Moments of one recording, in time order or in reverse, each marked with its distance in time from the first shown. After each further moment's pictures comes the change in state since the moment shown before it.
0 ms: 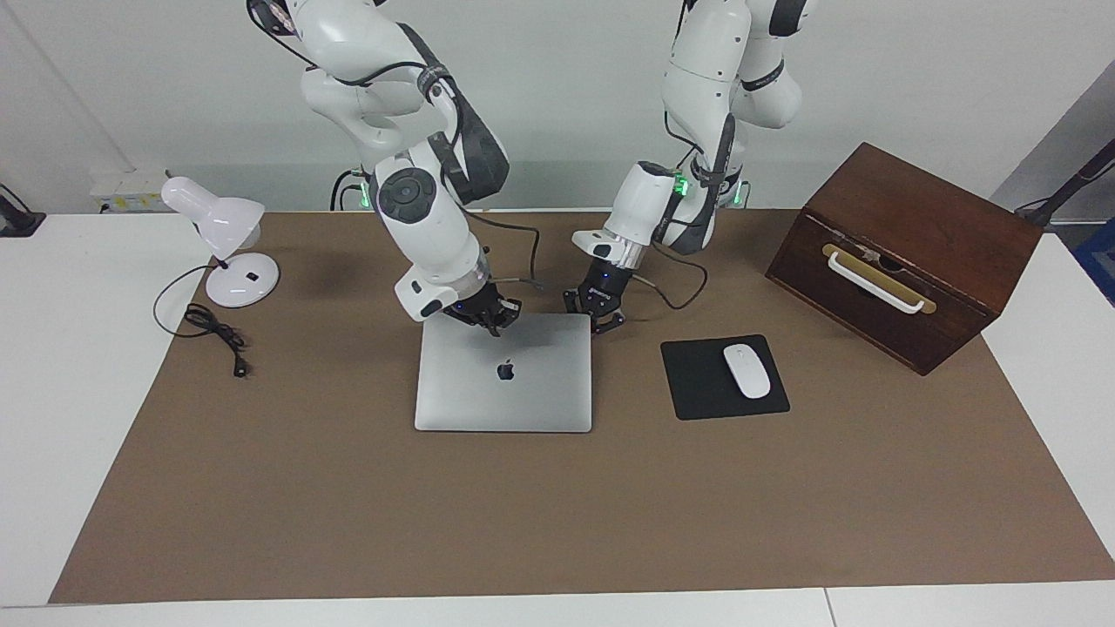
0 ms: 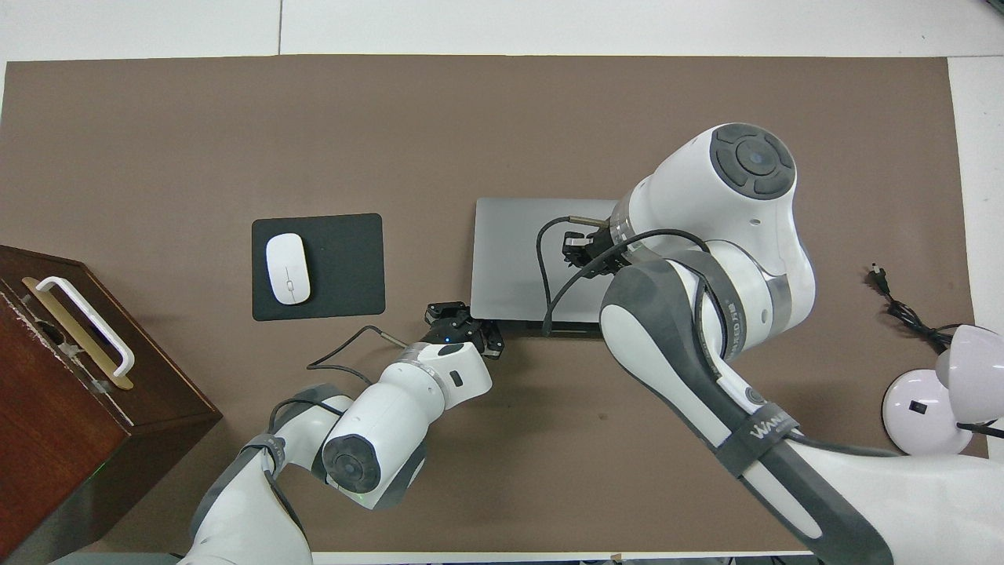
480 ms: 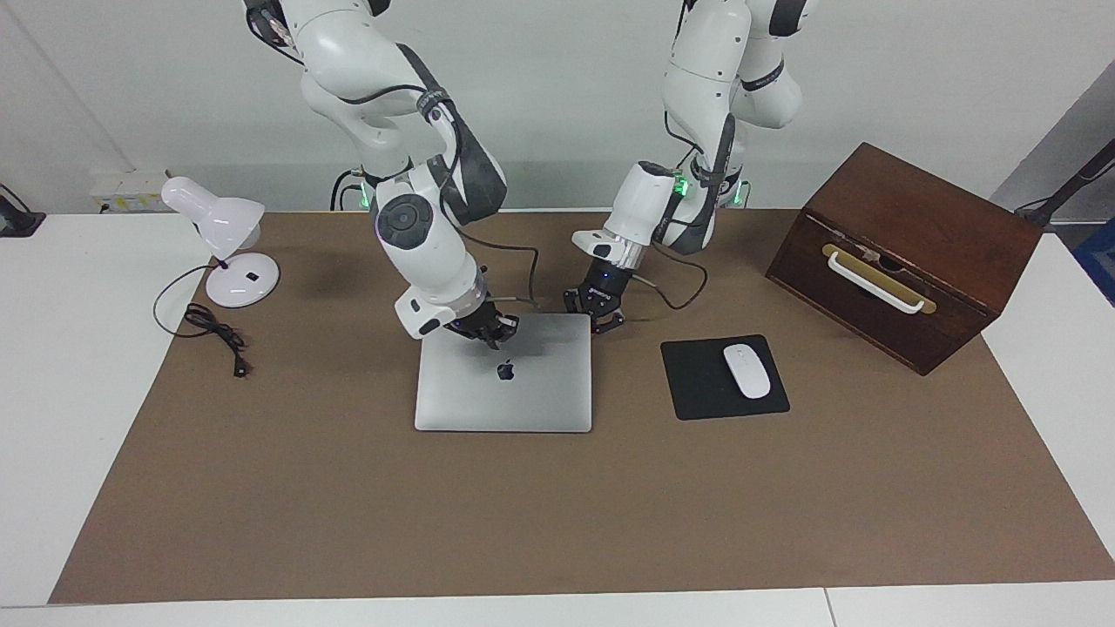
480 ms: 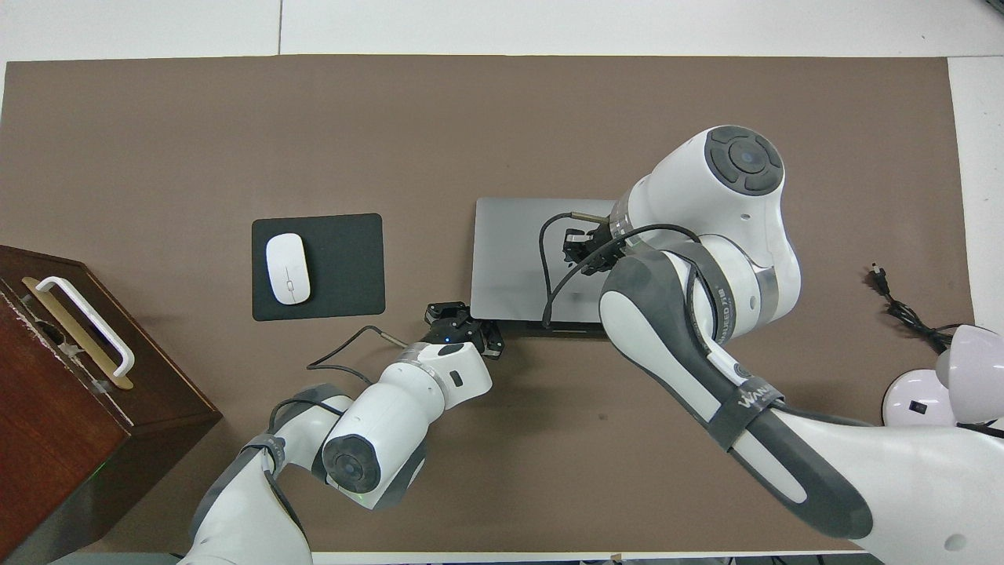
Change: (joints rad) left arm 0.000 0.000 0.000 0.000 0.000 0.000 0.000; right arm 0.000 0.058 -0.011 -0.002 0.000 0.048 0.000
